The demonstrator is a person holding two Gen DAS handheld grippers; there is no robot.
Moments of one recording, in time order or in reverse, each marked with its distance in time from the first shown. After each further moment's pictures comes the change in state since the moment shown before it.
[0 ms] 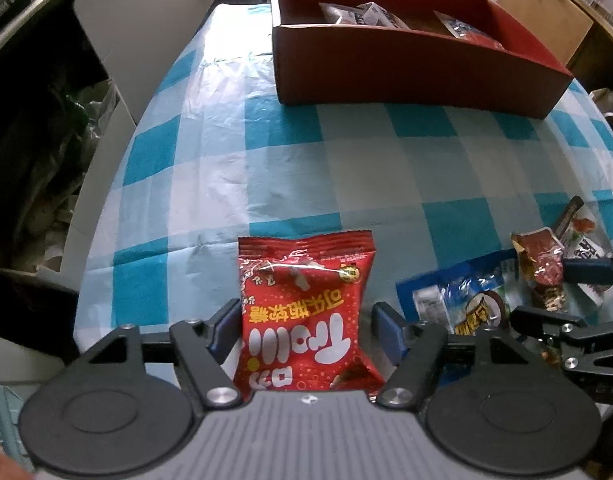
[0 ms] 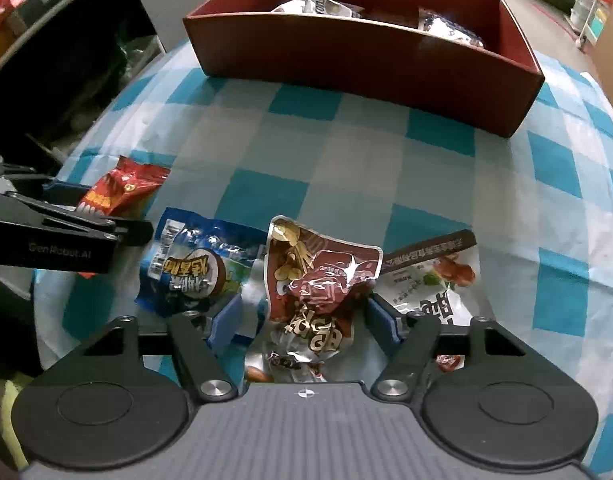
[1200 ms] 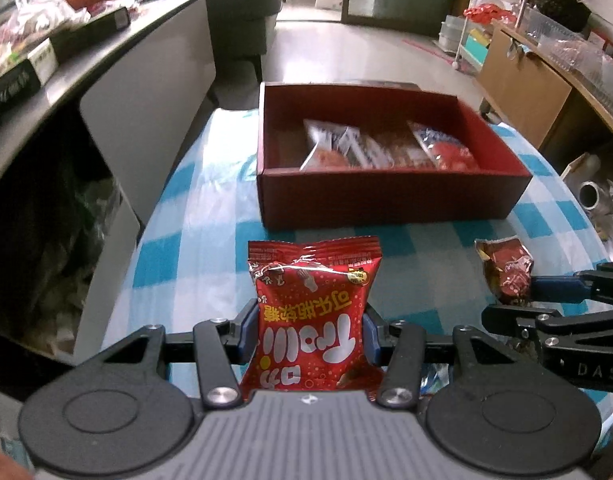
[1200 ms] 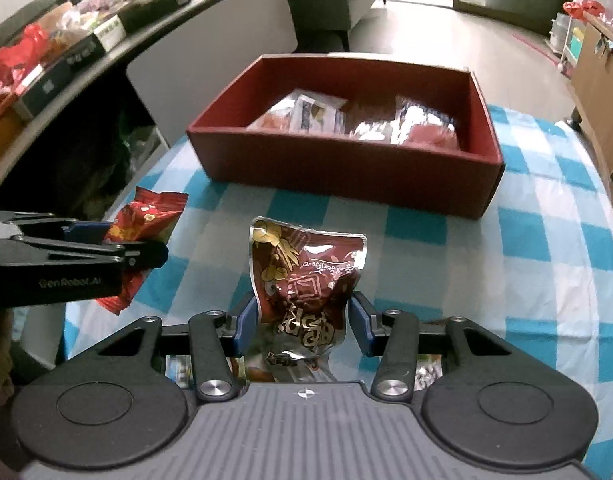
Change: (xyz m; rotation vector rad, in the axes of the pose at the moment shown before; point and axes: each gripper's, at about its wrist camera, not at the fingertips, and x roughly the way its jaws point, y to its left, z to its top) left arm -0.048 -0.015 0.037 0.005 -0.227 -0.015; right arm -0.044 -0.017 0.024 0.088 -0.185 0.045
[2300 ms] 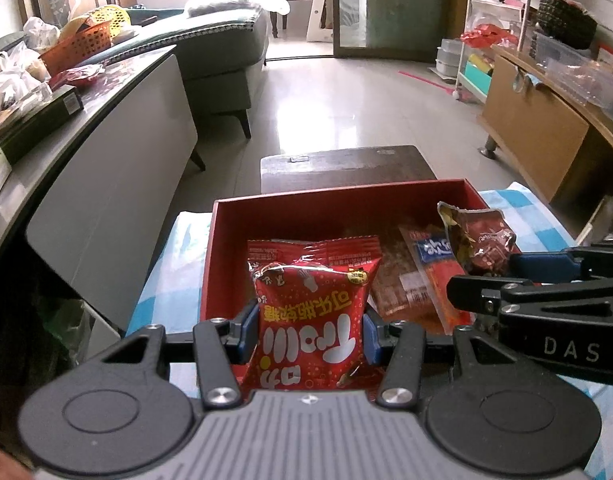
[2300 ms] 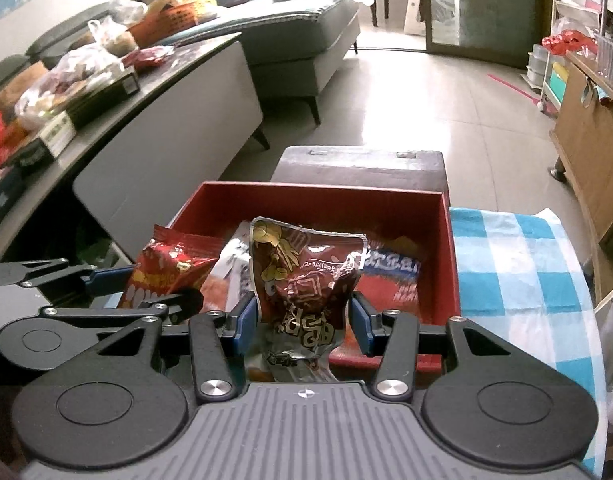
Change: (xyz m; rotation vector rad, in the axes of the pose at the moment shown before) left arm 0.054 -0.042 0.116 0.053 -0.090 0.044; right arm 0.022 -0.047 0.118 0.052 -0.139 -0.038
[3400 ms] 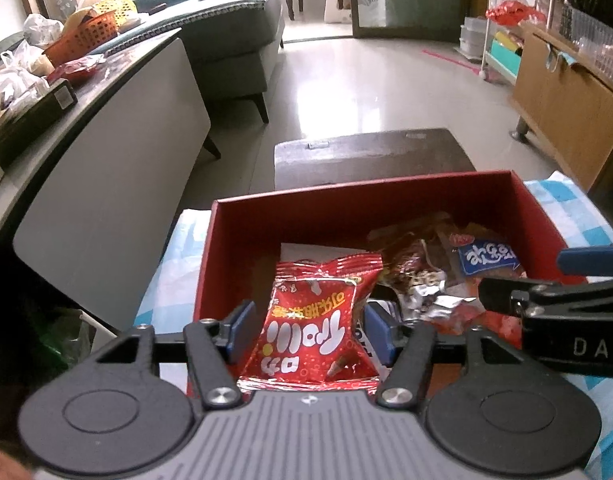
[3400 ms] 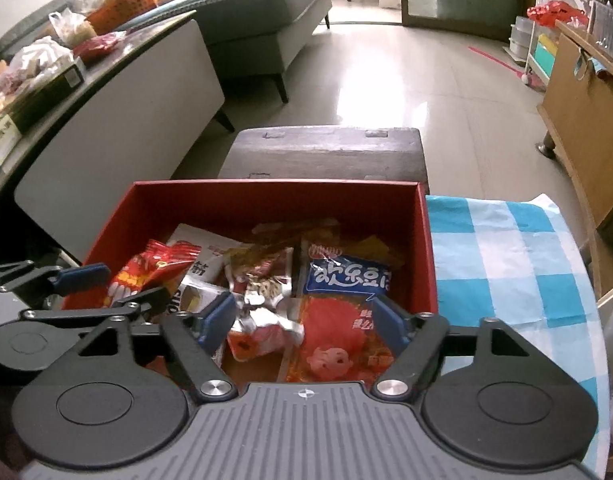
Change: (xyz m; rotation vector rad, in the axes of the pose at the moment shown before) left arm 0.046 -0.006 0.017 0.006 0.051 0.080; right arm 0.049 -0.031 0.014 0.045 0.066 -0.057
